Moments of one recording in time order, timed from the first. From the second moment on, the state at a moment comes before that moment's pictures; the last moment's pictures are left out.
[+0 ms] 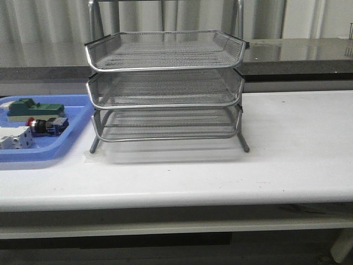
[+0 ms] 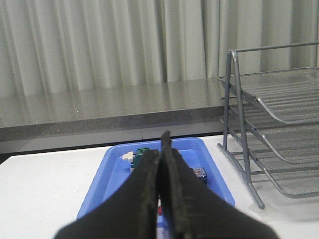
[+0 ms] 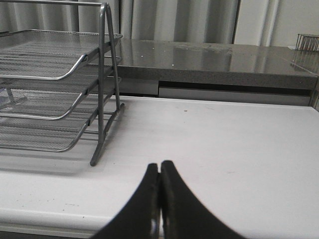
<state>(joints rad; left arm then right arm) -0.01 0.00 0.00 0.11 -0.03 -0.10 0.10 -0.01 0.03 -0.05 0.05 0.06</state>
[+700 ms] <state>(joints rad) -0.01 0.00 0.00 0.11 -0.03 -0.10 0.10 -0.01 0.03 -0.05 0.05 0.06</state>
